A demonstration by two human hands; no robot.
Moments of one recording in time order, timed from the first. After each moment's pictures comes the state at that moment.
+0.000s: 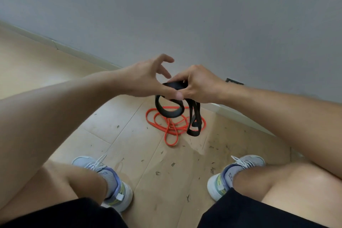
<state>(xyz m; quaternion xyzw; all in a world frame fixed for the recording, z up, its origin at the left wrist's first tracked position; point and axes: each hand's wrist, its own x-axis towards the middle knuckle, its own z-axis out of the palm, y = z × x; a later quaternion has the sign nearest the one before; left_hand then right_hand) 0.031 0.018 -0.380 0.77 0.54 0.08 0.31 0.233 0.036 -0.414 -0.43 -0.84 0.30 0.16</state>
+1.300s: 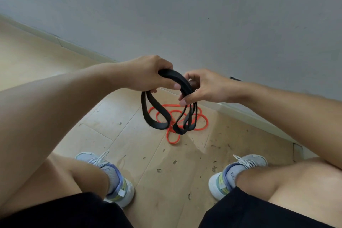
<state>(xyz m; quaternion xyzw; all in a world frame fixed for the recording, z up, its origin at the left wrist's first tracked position) 0.026 0.025 -0.377 0.80 0.51 0.07 0.30 0.250 0.032 -0.414 -0.46 -0.74 0.48 0.10</state>
